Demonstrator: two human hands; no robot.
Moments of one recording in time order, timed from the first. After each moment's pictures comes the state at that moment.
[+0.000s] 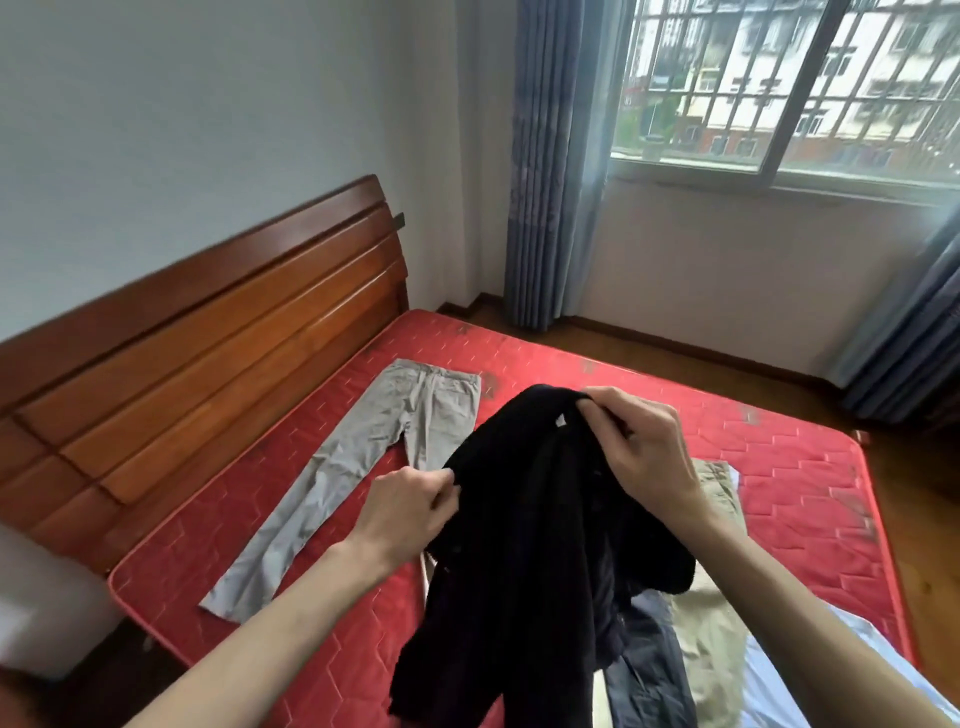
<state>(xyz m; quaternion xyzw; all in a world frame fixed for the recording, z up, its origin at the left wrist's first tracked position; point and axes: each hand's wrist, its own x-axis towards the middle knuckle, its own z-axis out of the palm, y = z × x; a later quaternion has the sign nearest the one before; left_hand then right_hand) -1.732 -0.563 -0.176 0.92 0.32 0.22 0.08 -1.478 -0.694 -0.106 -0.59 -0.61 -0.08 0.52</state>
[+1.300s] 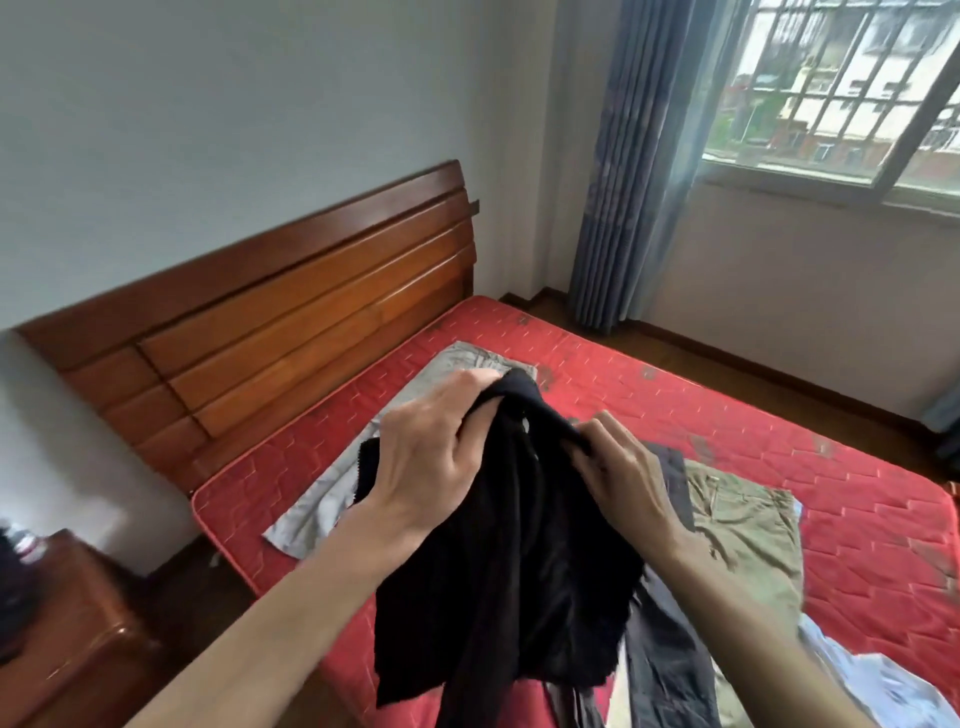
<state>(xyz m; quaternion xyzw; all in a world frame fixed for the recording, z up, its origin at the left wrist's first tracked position) -1.772 -0.625 -0.070 0.80 0.30 0.51 0.07 -1.538 -0.675 -0.164 -0.59 -0.69 -0.05 0.41</state>
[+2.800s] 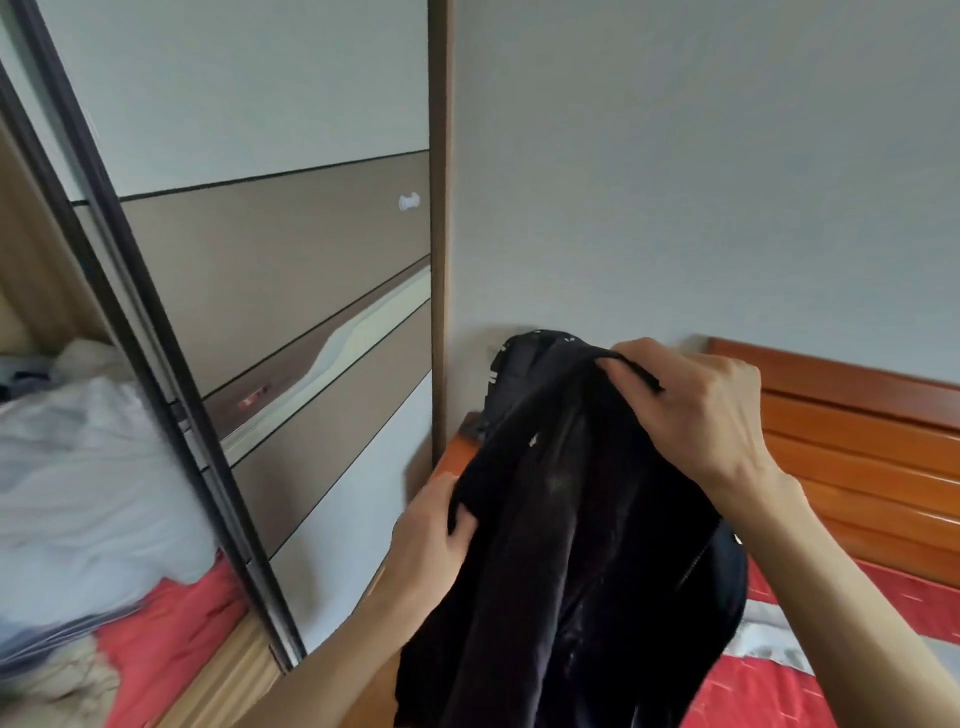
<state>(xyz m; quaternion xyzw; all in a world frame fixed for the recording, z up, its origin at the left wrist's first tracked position) -2.275 -0.940 -0.145 0.36 0.82 0.45 -0.04 -2.132 -0.742 0.047 -0.07 -0.85 -0.03 0.51</state>
